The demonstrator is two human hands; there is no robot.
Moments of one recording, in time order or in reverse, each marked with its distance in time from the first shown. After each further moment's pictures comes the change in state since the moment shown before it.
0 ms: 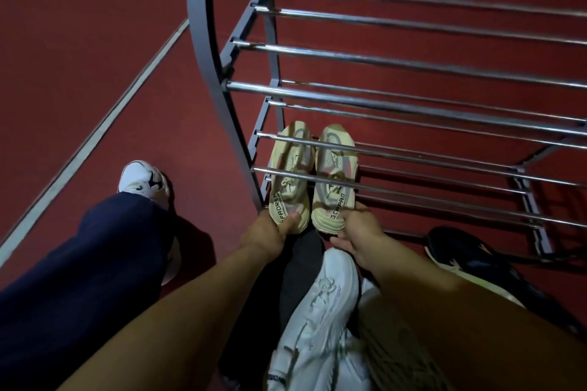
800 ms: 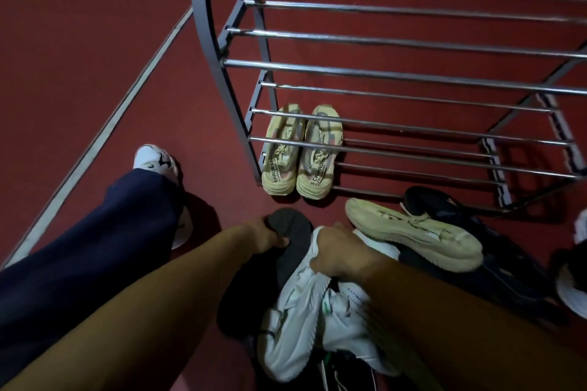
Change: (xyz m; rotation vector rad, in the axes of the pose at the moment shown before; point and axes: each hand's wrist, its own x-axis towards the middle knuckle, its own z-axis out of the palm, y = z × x) left_hand -0.093 0.012 -0.032 0.131 -0.314 -0.130; right_hand -0.115 0.047 -0.016 -1.520 -0.302 -0.442
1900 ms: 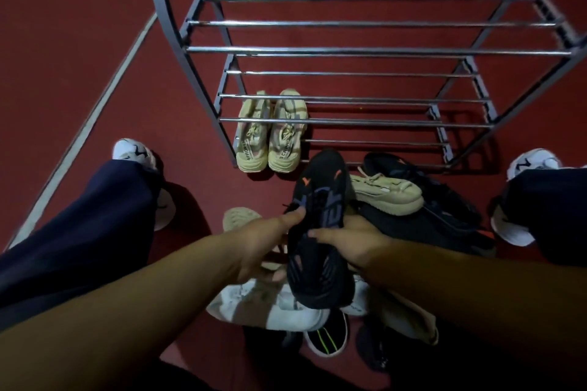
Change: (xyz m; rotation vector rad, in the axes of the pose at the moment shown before) left_hand -0.162 0.054 0.032 -0.490 -0.290 -0.166; right_hand -0.119 0.036 0.024 1.216 0.179 0.146
